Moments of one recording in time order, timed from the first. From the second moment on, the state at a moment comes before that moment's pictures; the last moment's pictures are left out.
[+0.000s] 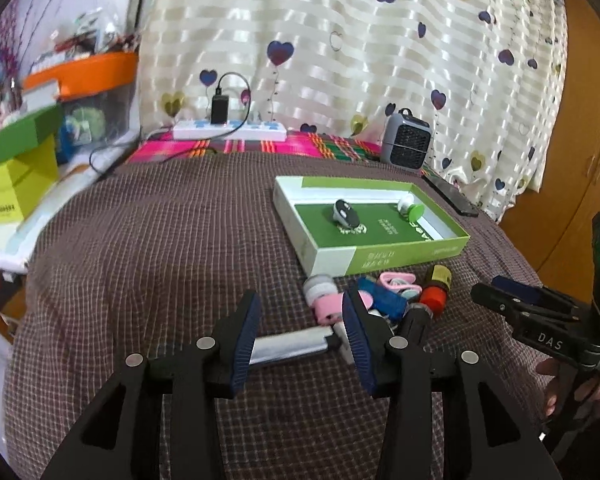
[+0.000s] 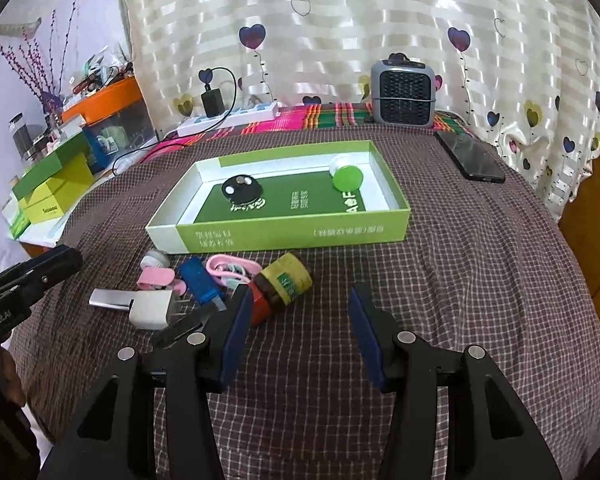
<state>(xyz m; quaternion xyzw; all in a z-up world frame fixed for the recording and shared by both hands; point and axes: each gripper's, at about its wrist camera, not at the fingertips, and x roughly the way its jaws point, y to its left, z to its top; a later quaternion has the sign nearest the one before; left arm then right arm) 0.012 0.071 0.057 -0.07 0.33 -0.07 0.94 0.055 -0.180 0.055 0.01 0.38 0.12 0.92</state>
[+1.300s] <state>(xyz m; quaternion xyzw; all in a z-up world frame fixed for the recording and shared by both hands) 0.034 0.102 0.019 -0.06 0.39 -0.12 0.91 0.052 -0.093 0.026 0.00 0.45 0.06 0.89</state>
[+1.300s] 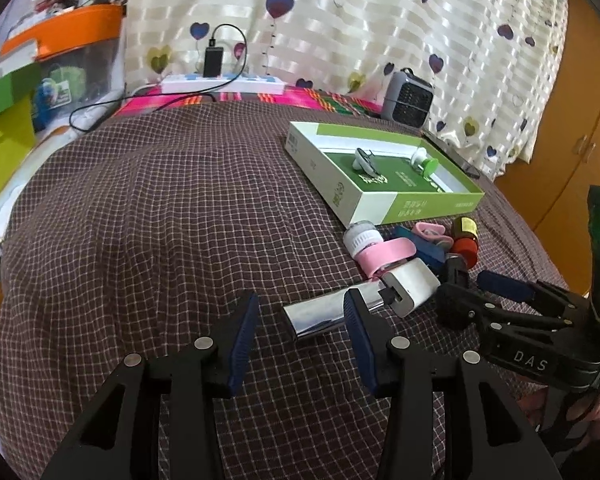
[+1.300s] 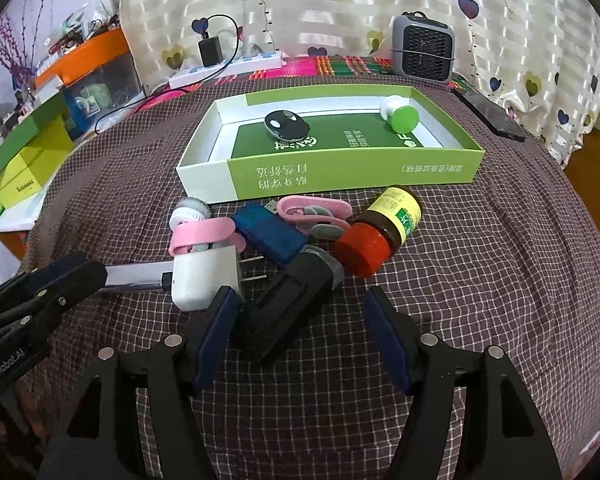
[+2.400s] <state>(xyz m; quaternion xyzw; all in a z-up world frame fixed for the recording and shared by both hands) 0.049 0.064 0.012 0.04 0.44 -0.22 0.87 0.053 -0.132 0.019 -0.03 0.45 0.05 0.89</state>
